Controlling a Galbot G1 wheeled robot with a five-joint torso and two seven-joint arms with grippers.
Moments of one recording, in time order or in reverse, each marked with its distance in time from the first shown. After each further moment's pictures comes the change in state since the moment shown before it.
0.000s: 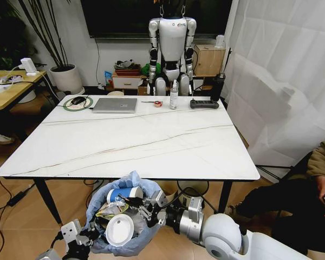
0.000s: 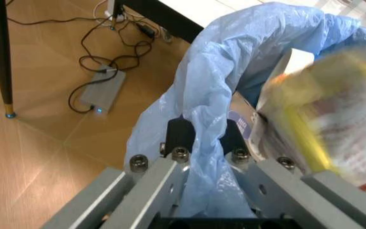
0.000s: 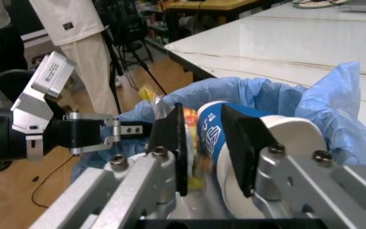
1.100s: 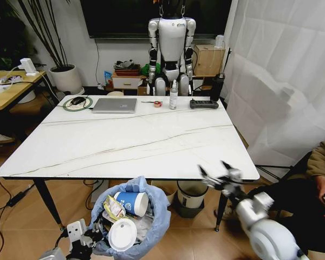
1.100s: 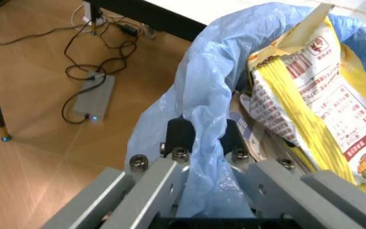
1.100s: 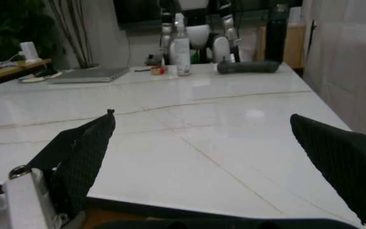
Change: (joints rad) left arm 0.003 0.151 0.030 0.025 0.043 -0.018 0.021; right arm -0.766 0.339 1.011 0.001 -0.272 0.285 0.017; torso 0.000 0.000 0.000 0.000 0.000
